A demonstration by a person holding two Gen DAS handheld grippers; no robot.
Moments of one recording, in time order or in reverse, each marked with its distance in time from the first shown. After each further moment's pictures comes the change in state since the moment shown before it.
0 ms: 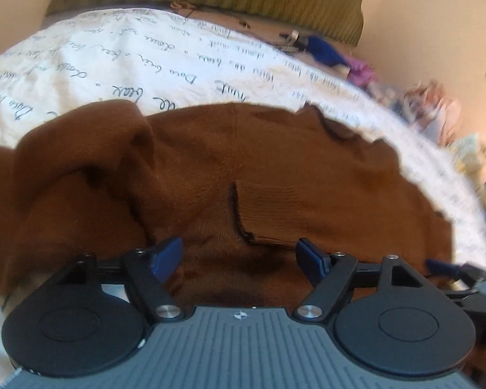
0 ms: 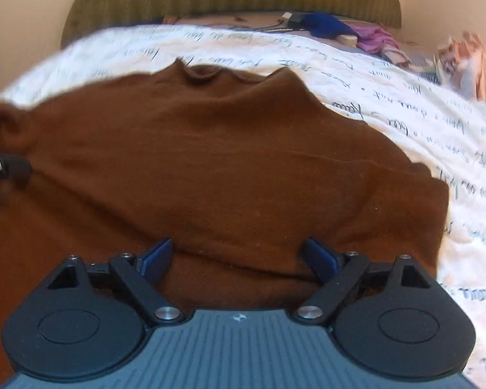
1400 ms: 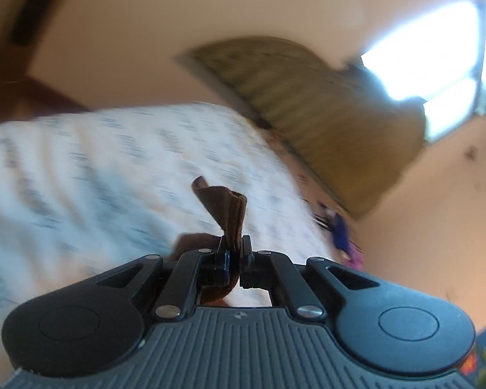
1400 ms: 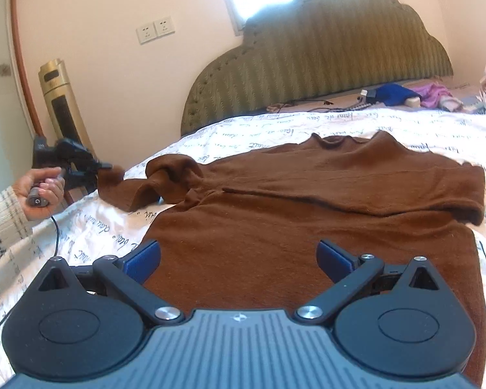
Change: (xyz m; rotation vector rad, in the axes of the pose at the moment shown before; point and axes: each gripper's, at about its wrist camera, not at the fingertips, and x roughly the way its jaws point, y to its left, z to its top) left arm -0.131 0.219 0.058 -0.557 -0.337 -0.179; right arm -0.139 0.044 -0.109 0.063 -0.366 0.372
